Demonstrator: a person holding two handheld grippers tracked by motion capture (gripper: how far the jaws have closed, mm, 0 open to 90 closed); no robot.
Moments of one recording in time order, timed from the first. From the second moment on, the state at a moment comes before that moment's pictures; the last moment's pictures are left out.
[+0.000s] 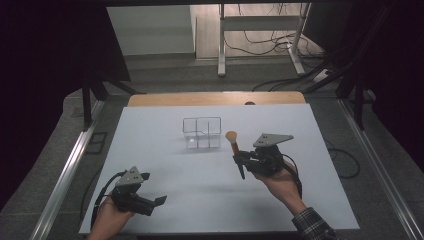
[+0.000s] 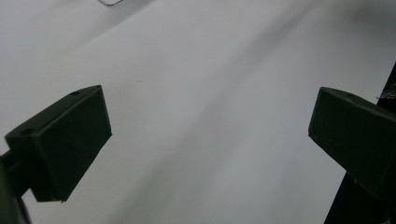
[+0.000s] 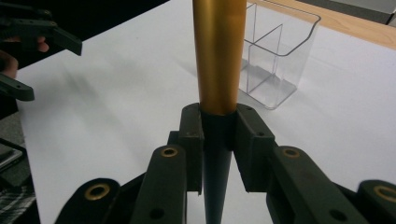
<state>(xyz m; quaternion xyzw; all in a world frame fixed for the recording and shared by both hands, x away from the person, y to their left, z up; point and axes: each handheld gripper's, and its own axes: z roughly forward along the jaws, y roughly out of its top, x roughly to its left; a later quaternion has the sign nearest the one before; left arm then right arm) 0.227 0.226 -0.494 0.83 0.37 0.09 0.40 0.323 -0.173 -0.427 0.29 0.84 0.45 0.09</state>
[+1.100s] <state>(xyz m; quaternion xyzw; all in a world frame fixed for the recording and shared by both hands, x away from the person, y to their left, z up) 0.216 0.243 -0.497 0.83 0.38 0.10 0.38 0.367 -0.171 -0.417 0.31 0.81 0.48 0.10</state>
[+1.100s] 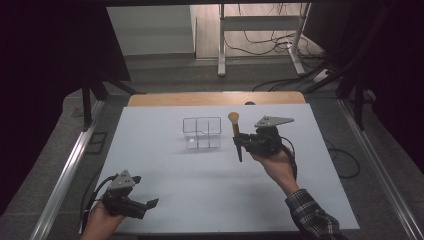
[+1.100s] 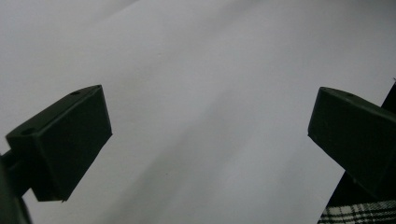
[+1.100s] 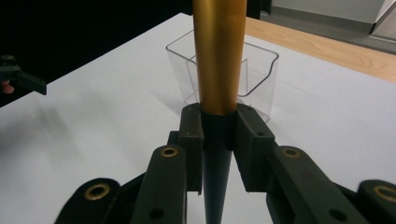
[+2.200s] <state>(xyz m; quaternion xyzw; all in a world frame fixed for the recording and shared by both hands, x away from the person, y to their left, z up) 0.212 0.253 -0.500 0.83 0.40 0.11 0.37 0.401 -0.154 -0.405 0.32 0.79 0.51 0.11</state>
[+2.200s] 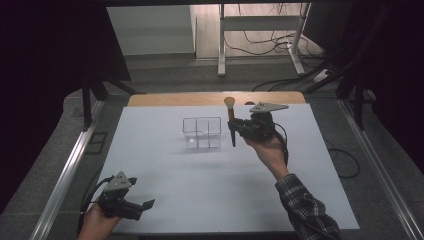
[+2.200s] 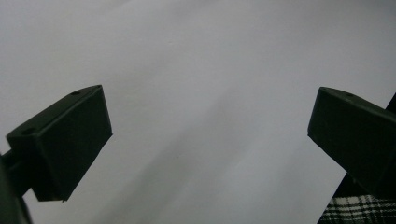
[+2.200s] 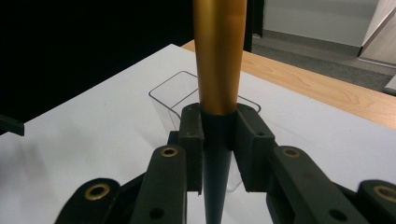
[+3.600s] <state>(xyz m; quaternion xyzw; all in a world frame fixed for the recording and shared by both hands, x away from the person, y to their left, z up) 0.209 0.263 -0.503 0.83 0.41 0.11 0.37 0.434 -0.129 -0.400 0.32 0.78 0.52 0.12</state>
